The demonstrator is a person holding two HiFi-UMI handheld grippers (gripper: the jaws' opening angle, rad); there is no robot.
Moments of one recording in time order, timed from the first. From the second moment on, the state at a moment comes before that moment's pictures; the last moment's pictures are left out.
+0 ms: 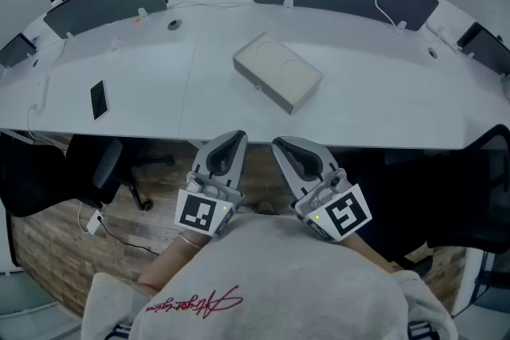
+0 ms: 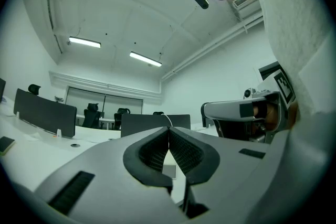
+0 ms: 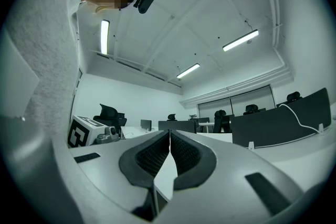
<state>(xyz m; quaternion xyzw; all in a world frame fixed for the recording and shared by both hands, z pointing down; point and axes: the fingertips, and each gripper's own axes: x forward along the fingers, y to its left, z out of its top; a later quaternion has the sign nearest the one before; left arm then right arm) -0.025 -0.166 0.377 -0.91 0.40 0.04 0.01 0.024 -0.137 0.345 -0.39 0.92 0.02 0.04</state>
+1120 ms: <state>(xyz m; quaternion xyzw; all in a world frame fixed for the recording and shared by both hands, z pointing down) -0.014 -0.165 0.391 -0.91 0.41 0.02 0.00 0.023 -0.145 0.352 -0.37 0.93 0.03 0.03</state>
